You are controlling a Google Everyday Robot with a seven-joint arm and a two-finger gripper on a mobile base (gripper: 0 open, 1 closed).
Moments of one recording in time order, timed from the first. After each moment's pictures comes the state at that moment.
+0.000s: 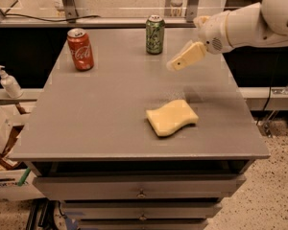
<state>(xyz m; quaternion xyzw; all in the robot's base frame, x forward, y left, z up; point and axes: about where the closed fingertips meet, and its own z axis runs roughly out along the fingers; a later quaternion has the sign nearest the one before) 0.667 -0.118 0.927 -0.48 0.72 0.15 0.47</state>
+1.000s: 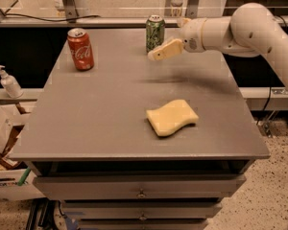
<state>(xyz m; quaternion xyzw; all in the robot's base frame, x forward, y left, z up) 0.749 -0.073 0.904 -0.43 0.69 0.22 0.54</state>
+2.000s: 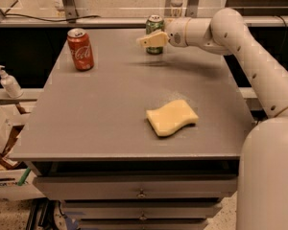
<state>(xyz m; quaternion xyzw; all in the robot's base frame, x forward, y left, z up) 0.822 -0.044 0.892 -0.39 0.68 0.28 0.56</state>
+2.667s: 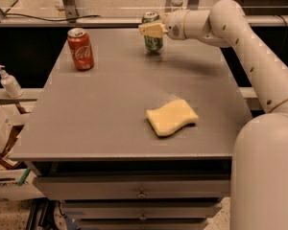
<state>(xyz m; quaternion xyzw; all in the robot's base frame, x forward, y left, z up) 0.829 -0.035 0.913 -0.39 0.67 0.28 0.56</state>
